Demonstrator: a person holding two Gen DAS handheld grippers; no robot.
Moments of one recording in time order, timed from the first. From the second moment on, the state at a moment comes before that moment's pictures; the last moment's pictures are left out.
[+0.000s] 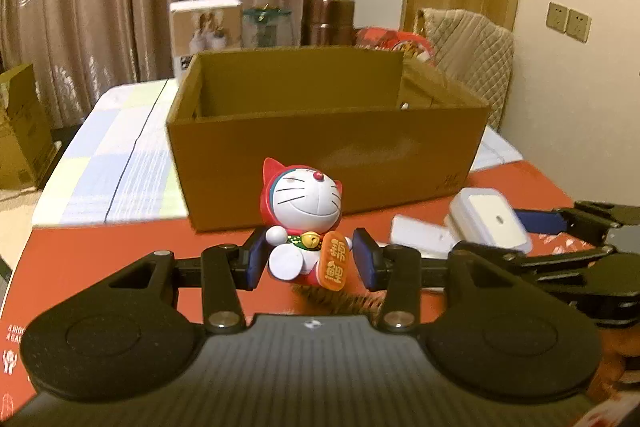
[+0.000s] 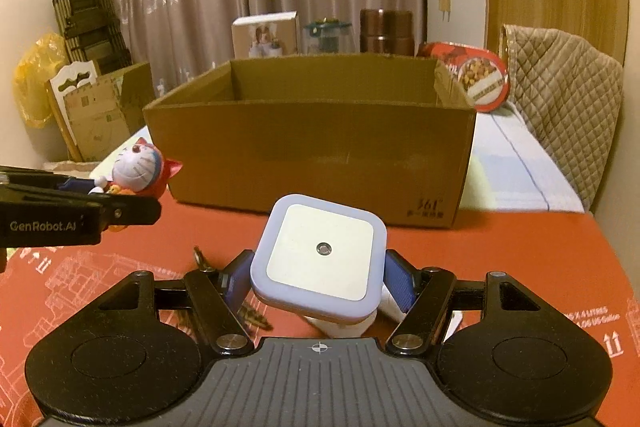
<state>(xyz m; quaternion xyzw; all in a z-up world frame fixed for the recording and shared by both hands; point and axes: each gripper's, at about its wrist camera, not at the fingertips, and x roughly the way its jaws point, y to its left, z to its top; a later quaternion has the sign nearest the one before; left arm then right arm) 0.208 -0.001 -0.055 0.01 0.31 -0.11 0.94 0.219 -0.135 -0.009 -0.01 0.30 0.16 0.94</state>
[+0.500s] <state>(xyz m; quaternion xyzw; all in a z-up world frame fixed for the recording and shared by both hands) 0.246 -0.030 -0.019 0.01 0.27 -0.14 0.95 0.240 -0.150 0.023 -0.01 0.25 0.15 0.96</state>
